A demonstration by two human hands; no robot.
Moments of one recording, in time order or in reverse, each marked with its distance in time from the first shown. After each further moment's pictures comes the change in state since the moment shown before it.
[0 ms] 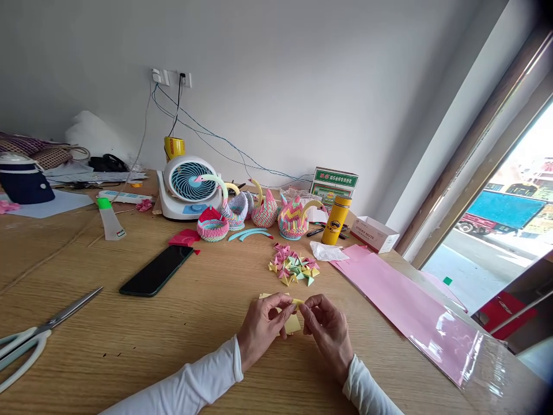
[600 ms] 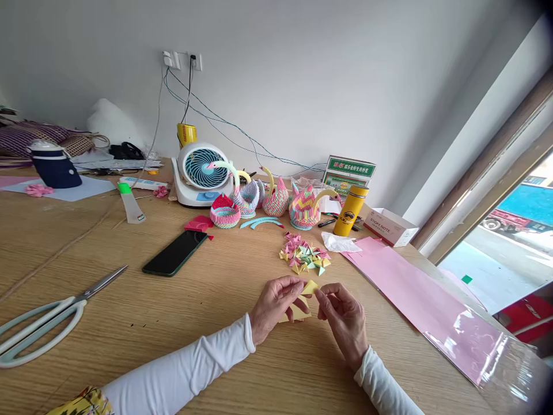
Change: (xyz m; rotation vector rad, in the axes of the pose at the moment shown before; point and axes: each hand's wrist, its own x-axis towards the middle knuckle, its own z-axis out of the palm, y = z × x) left_hand 0.003 0.014 -0.001 -0.451 -0.083 -0.217; right_hand -0.002 0.001 -0.004 0.024 0.088 -0.011
